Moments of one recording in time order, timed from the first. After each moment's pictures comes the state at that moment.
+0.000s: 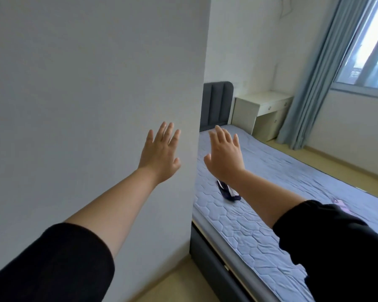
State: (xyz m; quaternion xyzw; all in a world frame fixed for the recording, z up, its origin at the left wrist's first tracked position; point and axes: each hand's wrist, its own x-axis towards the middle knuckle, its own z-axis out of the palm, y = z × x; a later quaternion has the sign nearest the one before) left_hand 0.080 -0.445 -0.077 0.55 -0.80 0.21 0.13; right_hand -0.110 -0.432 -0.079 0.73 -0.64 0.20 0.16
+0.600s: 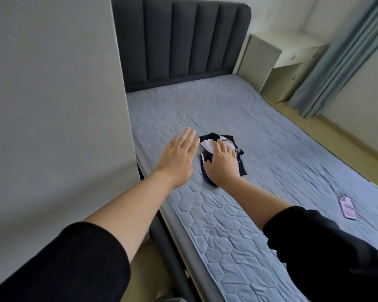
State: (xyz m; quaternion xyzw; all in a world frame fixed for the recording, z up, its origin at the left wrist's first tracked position) left_hand -0.158 -0.728 -0.299 0.51 -0.86 0.08 0.01; right_hand -0.322 -0.745 -0.335 0.70 -0.70 0.12 -0.04
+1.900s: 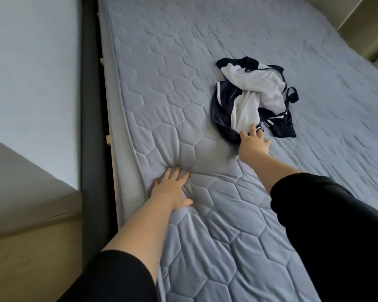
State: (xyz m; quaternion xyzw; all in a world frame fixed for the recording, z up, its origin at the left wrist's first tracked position) left_hand -0.322 -0.781 -0.874 0.66 -0.68 -0.31 -0.09; right_hand -0.535 -0.931 -0.825 0.70 -0.70 -0.15 -0.01
